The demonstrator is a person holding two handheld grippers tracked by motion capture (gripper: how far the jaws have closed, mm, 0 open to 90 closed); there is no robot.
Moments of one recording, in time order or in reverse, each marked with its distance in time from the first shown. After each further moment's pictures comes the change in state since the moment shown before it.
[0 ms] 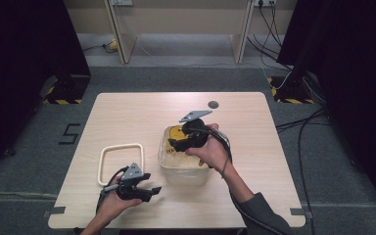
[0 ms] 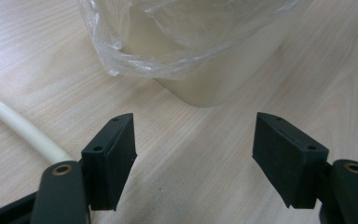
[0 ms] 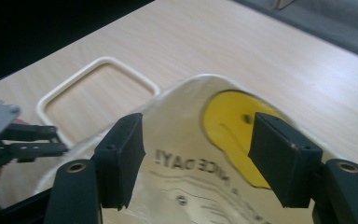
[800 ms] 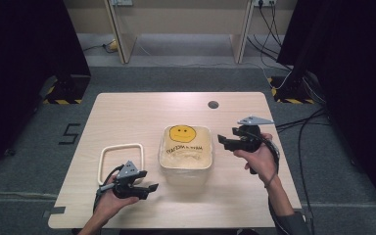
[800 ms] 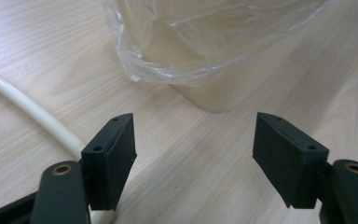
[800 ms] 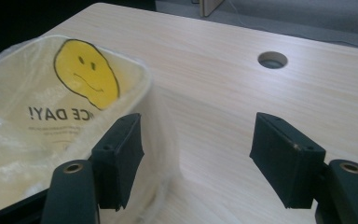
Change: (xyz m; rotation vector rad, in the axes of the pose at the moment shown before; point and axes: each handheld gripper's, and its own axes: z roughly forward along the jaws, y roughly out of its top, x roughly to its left) left arm 0.008 0.000 -0.010 -0.032 0.034 -0.028; right arm -0.089 -0.084 -0.072 -0.106 -0.188 0.217
